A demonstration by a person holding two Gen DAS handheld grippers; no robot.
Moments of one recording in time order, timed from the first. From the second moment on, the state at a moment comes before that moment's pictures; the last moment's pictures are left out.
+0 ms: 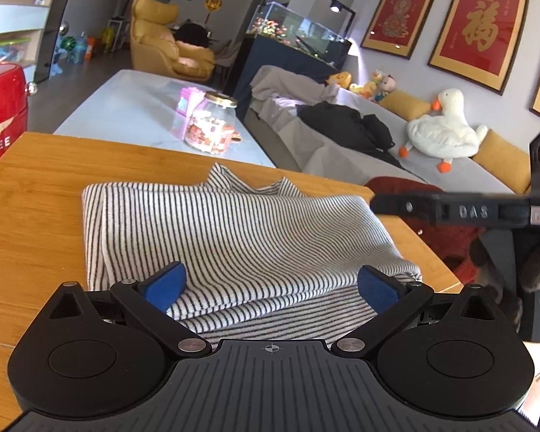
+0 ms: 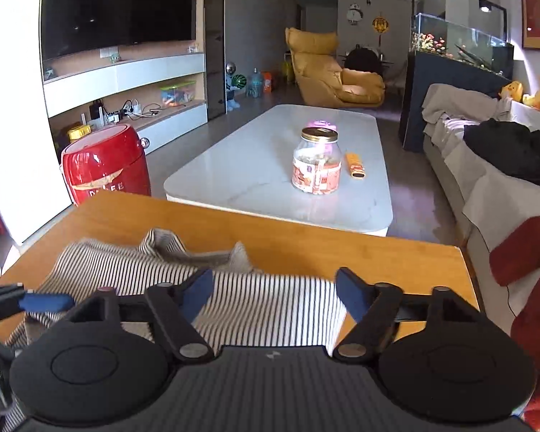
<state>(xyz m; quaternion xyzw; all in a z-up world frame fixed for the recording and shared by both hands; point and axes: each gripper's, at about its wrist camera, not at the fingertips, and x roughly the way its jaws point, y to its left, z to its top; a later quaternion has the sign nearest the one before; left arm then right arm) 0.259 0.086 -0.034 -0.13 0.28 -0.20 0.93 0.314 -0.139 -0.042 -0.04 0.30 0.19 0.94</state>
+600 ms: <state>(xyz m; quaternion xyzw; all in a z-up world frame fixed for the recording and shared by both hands) 0.227 0.181 0.008 -0.25 0.30 -0.12 0.91 0.316 -0.120 -0.024 0.02 0.32 0.29 0.90</state>
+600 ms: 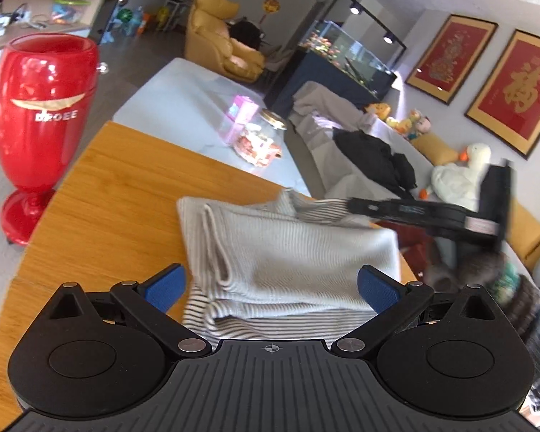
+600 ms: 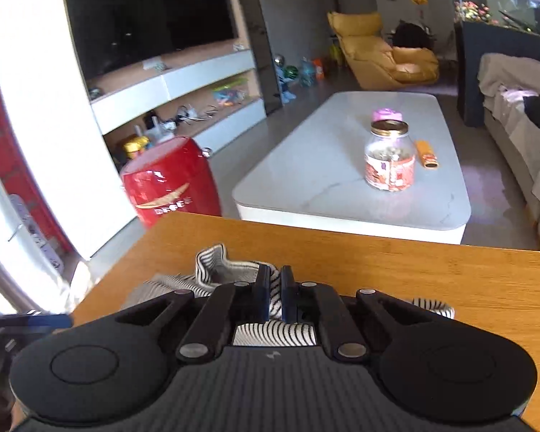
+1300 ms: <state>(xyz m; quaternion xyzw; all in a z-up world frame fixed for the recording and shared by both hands) 0.223 0.121 0.005 -0.06 0.35 -0.20 0.91 0.174 -0.191 -0.027 0.05 0.34 0.29 0.89</state>
